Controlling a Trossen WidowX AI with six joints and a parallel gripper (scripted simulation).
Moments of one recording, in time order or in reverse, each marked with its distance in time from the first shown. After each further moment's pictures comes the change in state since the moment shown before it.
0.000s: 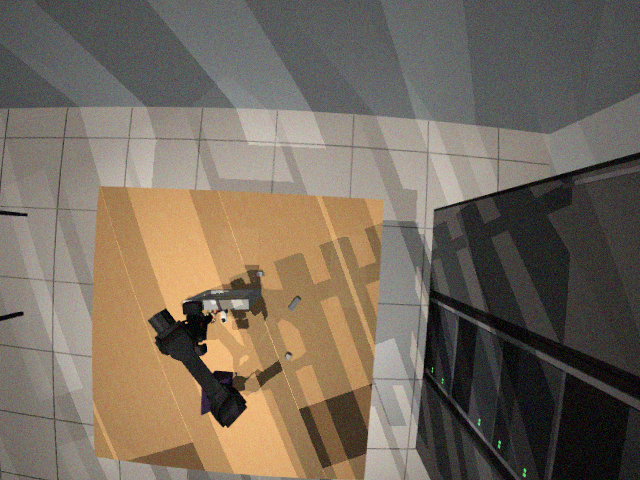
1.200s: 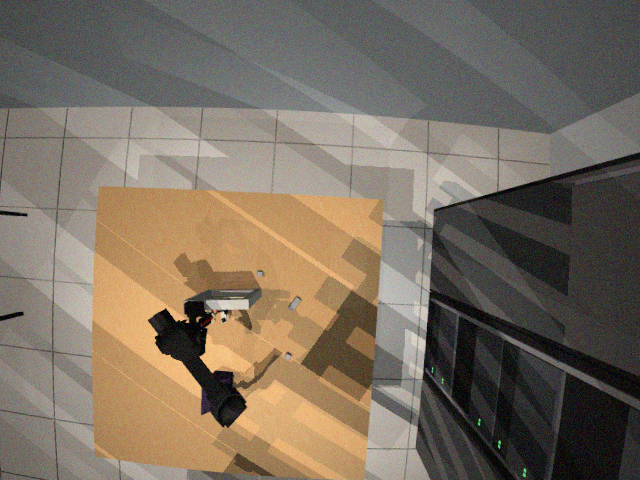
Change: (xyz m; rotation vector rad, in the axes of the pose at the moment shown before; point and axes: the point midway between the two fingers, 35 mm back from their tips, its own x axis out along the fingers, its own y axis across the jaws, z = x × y) arm 0.000 0.000 0.000 0.081 0.000 -0.001
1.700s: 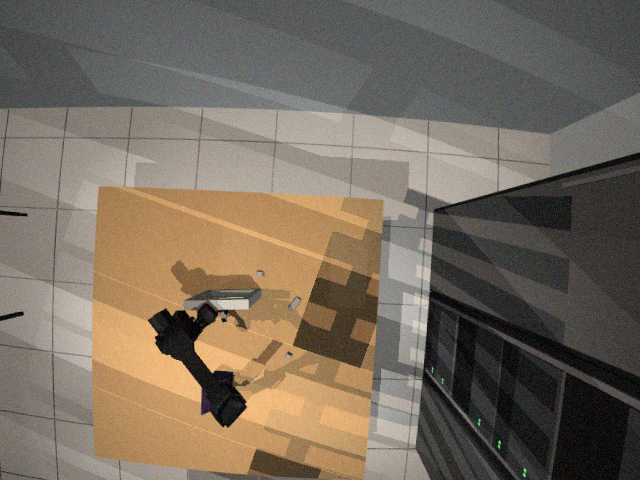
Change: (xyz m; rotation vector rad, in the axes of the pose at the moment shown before) arm 0.000 0.000 0.000 0.738 0.000 0.000
